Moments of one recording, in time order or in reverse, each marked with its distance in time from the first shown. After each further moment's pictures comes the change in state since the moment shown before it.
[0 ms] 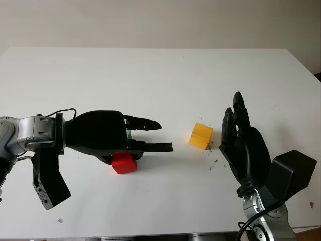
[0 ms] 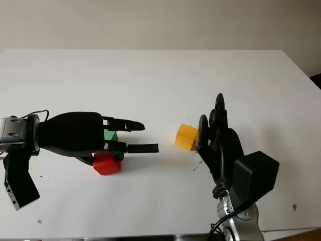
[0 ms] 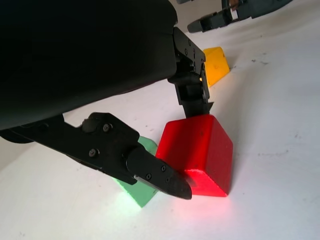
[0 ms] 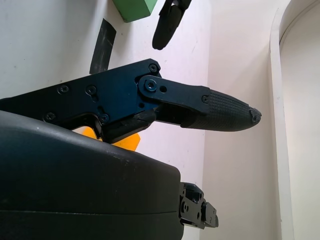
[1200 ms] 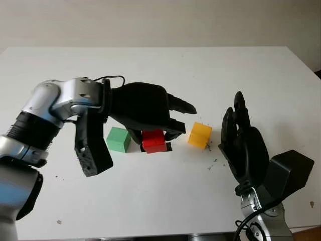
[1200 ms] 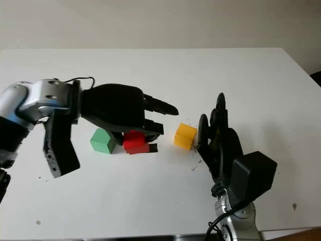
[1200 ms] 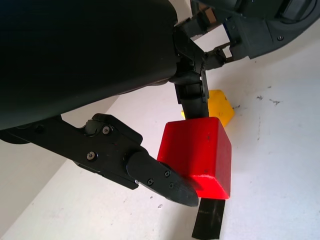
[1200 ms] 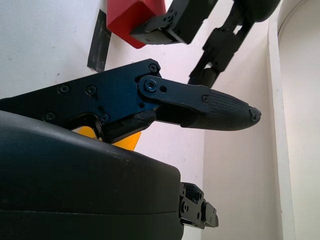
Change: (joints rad) left arm -0.359 -0.272 -0.130 0.135 0.110 0.018 -0.104; right arm -0.012 0.012 0.007 0.038 -0.015 -0.039 -0.033
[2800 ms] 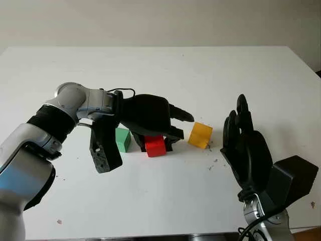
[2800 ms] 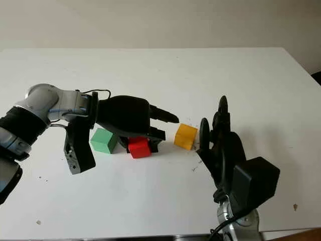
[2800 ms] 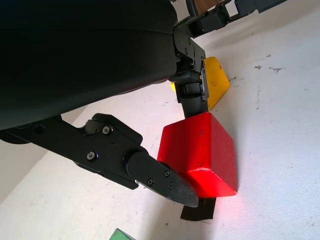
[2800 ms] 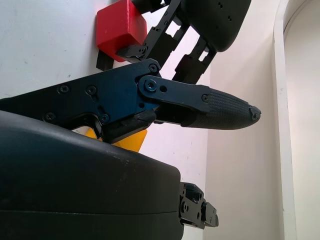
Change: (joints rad) left arm -0.100 -0.053 -0.234 0.258 0.291 0.031 0.434; right arm 0.063 0.000 0.006 -0.072 -0.021 0.022 0.002
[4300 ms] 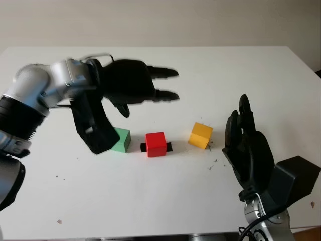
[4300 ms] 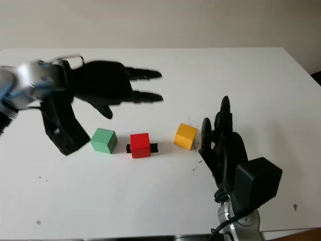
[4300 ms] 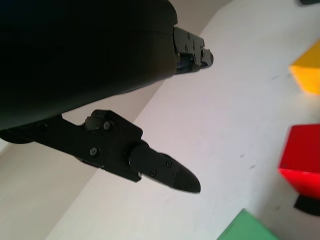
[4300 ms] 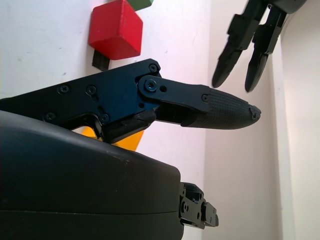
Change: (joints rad) left arm 0.014 0.209 0.213 -0.343 -0.425 0.427 -0.743; right arm -0.035 0.000 -0.021 0.024 0.015 -0.003 0.016
